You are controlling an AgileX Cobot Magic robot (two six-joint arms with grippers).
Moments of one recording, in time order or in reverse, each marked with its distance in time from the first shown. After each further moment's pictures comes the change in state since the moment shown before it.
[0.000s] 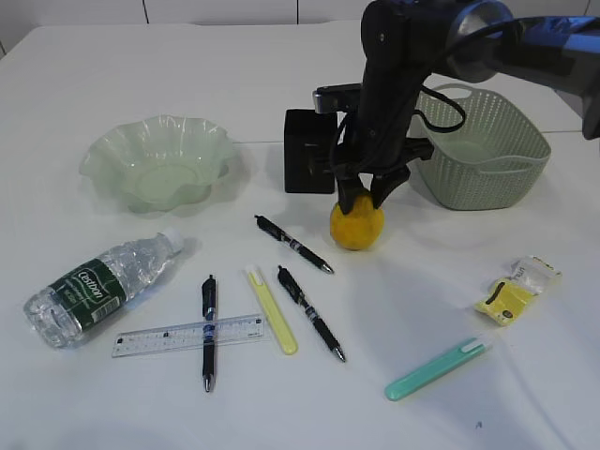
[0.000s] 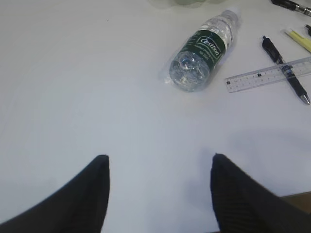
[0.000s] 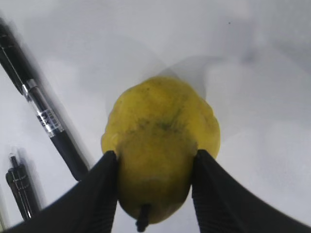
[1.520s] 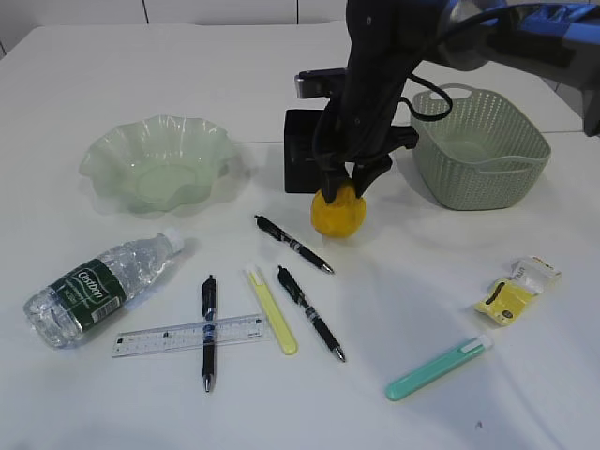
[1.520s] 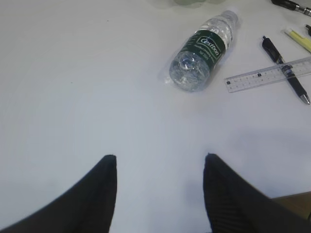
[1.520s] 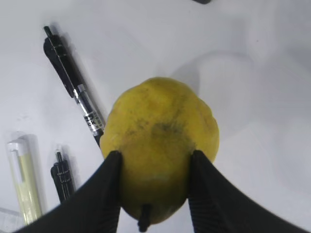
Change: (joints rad) left arm 0.000 0.000 0.000 0.000 0.000 0.000; right arm 0.038 -0.016 -0.025 0.019 0.000 0.000
